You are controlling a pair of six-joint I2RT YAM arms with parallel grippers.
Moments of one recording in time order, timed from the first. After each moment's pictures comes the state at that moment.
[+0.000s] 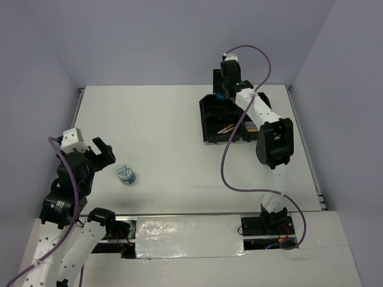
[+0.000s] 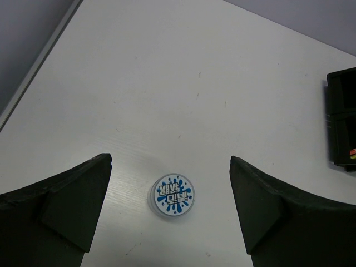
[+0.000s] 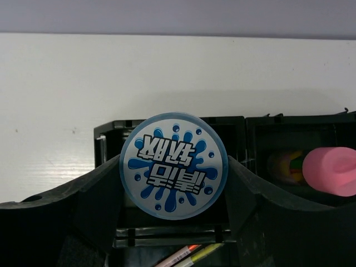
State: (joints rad) left arm -0.21 0.45 0.83 -0.72 -0.40 -0.40; right arm 0.30 2.10 1.91 -0.35 0.28 0.14
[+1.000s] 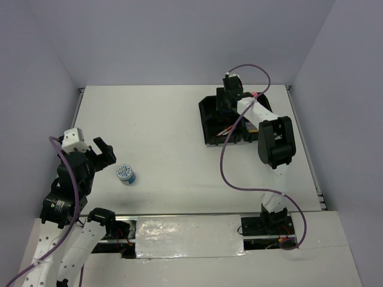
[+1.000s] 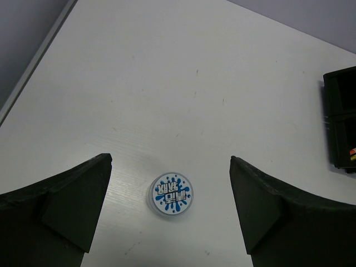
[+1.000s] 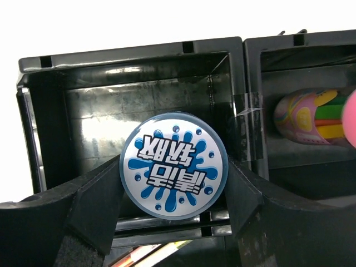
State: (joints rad) left arm -0.21 0.46 0.83 -0.72 -0.39 -0.40; right arm 0.26 2.10 1.68 -0.33 0.24 0.17
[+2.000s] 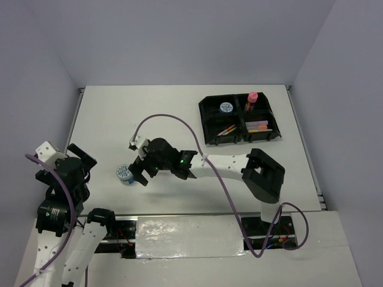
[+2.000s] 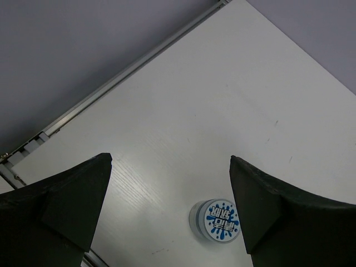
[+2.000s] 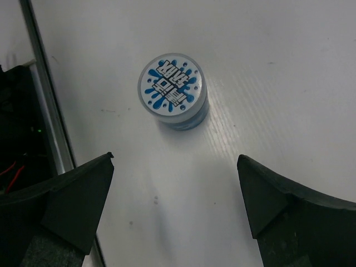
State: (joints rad) left arm -0.14 0.42 0.87 -0.90 -0.75 -0.59; right arm 1.13 1.84 1.30 0.06 -0.11 0.11
